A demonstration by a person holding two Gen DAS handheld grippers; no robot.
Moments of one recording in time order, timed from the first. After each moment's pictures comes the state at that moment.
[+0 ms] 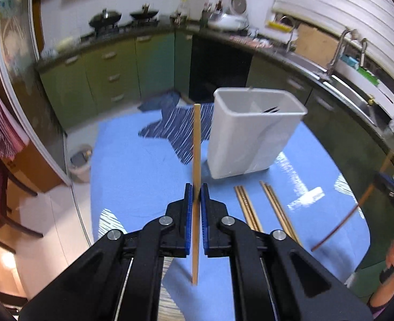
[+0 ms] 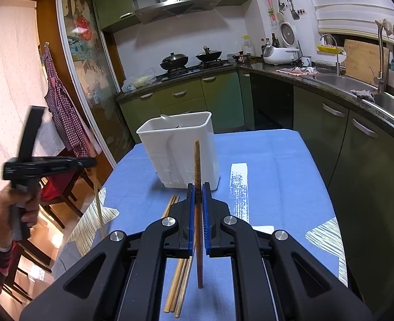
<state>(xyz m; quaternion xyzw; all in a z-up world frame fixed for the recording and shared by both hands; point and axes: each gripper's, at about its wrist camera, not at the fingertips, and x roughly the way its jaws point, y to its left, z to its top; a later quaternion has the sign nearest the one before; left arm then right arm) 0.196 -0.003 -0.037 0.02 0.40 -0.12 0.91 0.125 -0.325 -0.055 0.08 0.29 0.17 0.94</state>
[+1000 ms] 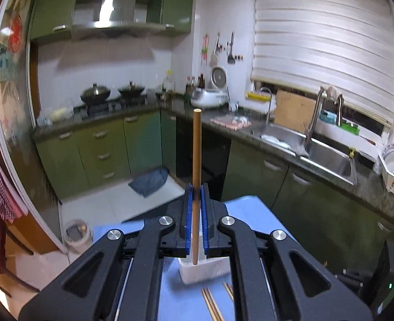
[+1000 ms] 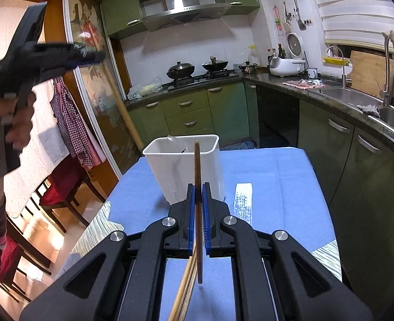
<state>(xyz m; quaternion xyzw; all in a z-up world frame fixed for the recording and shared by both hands) 0.239 -0.065 0.128 0.01 0.22 -0.14 0.96 0.137 -0.325 -0.032 0.07 0.27 0.18 0.94</state>
